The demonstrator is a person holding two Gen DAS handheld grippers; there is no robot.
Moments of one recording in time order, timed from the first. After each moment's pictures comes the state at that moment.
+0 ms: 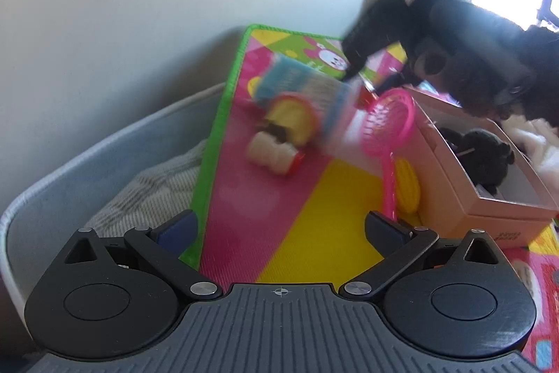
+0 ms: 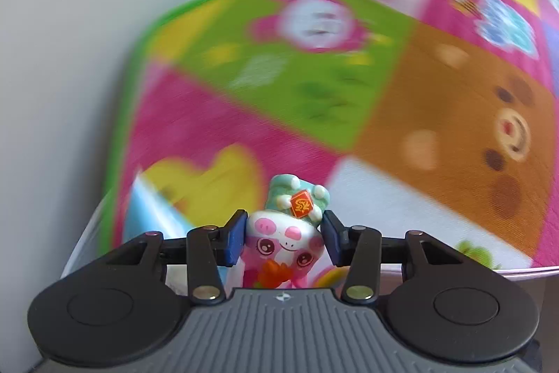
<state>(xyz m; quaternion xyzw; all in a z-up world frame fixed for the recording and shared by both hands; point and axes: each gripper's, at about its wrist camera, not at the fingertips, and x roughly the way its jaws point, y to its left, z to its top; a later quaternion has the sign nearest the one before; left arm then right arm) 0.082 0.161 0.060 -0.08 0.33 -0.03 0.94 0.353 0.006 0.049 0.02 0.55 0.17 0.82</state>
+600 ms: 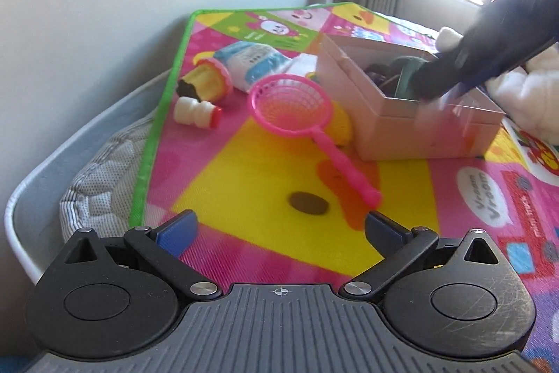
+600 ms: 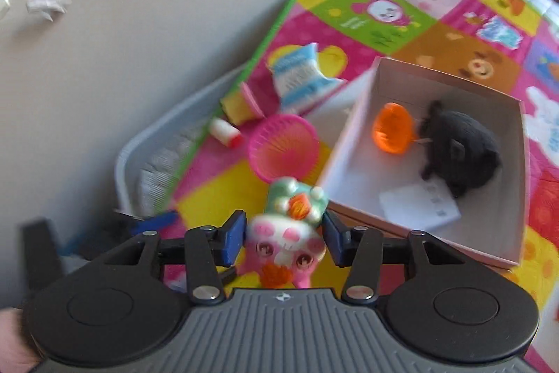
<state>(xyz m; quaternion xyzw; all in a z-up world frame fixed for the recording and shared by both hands) 0.015 0.115 0.061 0.00 0.35 -0.08 0.93 0.105 -0.074 0.103 -0.04 0.47 0.26 0.84</state>
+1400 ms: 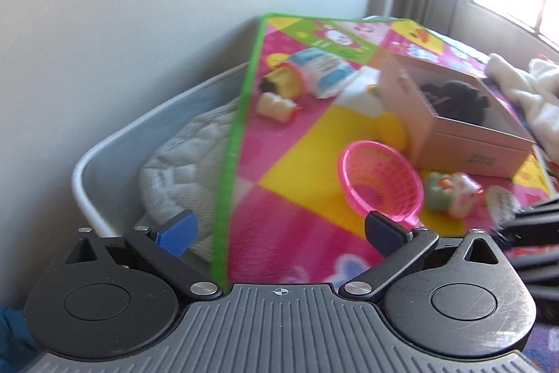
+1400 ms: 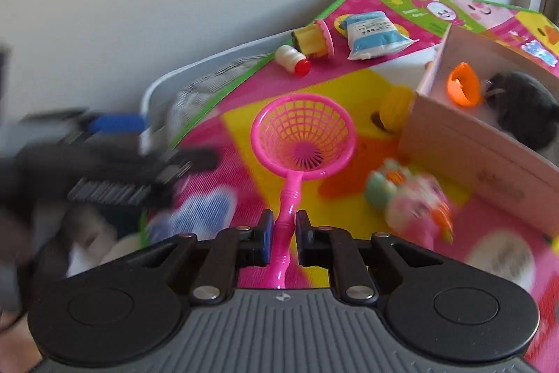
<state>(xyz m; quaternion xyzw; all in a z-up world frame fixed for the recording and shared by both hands) -0.018 0.142 0.084 -0.03 0.35 0.01 0.93 0.004 -0.056 0.031 -0.08 0.41 0.32 0.85</state>
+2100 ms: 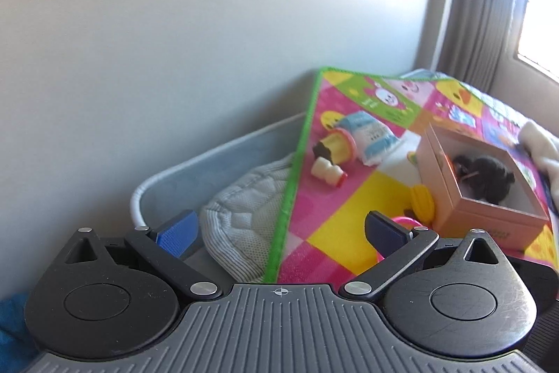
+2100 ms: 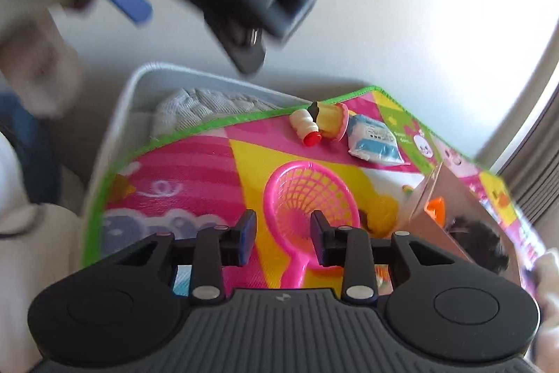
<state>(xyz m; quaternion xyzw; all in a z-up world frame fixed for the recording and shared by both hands) -0.038 0.171 0.133 -0.08 0.30 0.11 0.95 -0.015 0.030 -0.002 -0.32 0.23 0.27 0.88</state>
